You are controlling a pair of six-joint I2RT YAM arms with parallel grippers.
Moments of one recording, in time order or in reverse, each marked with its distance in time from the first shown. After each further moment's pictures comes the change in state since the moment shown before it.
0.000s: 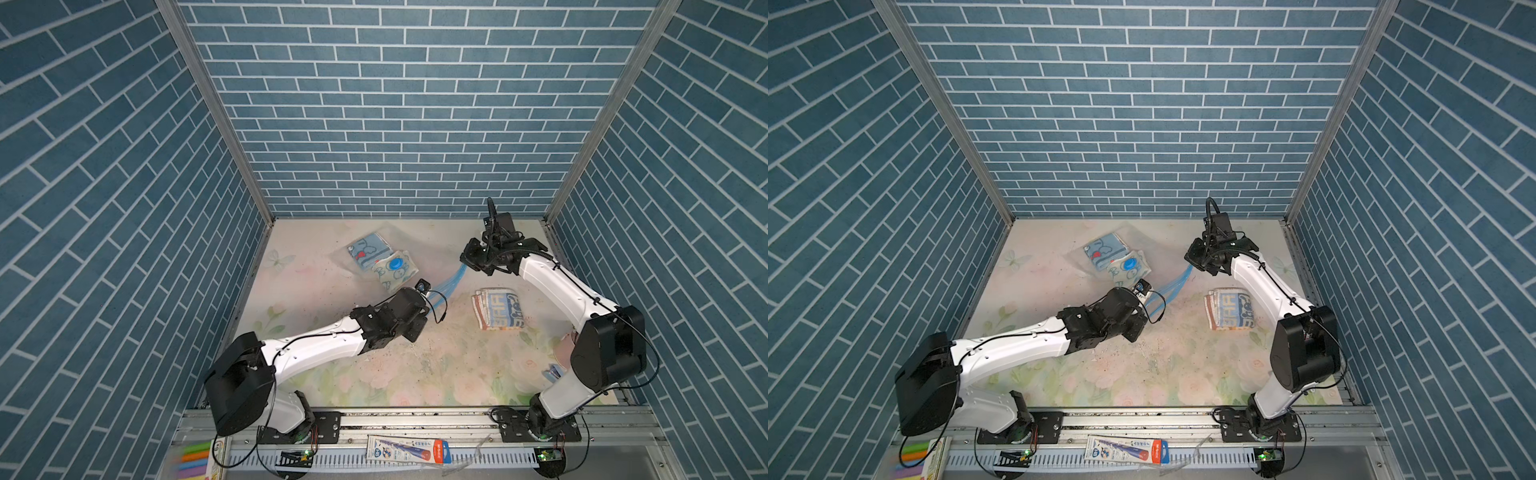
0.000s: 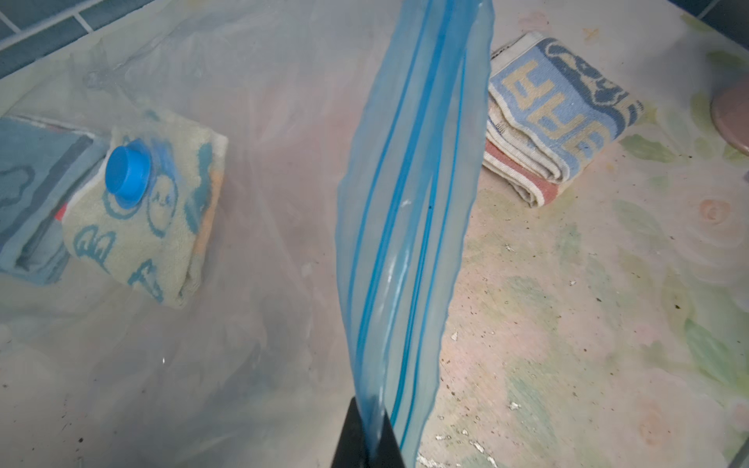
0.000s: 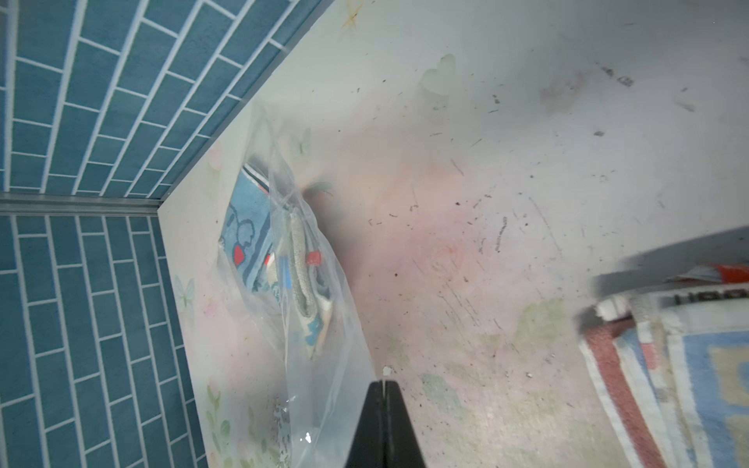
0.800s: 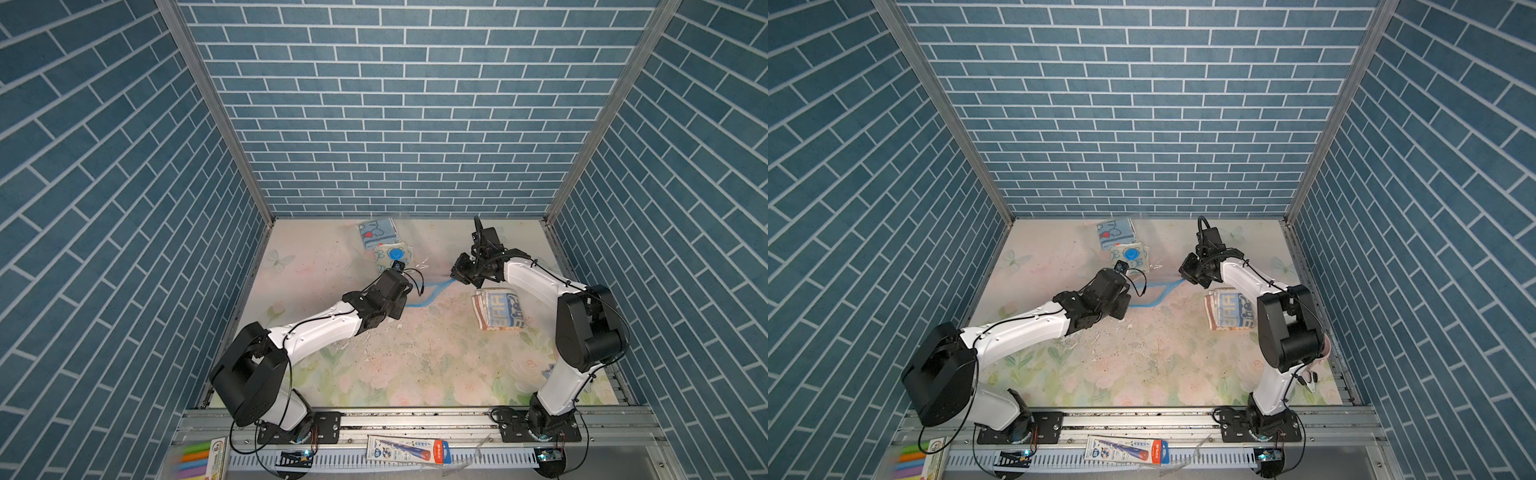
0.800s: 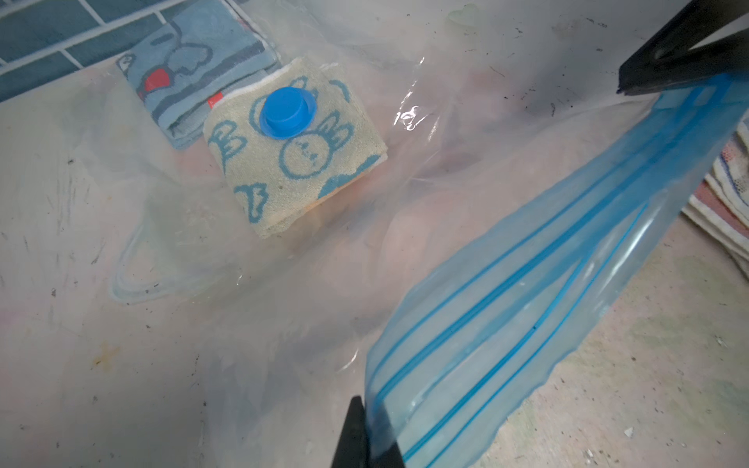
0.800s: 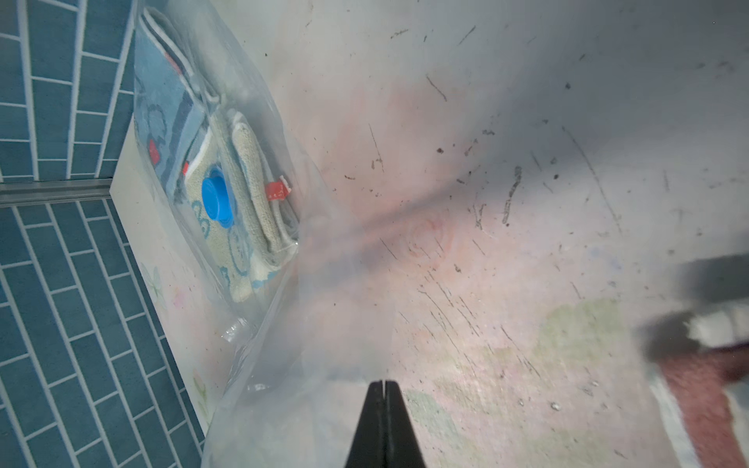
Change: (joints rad) left arm 0.208 0.038 0.016 -0.025 -0.071 -0.024; right arm 0.006 0.151 -0.092 0.136 -0.122 0.037
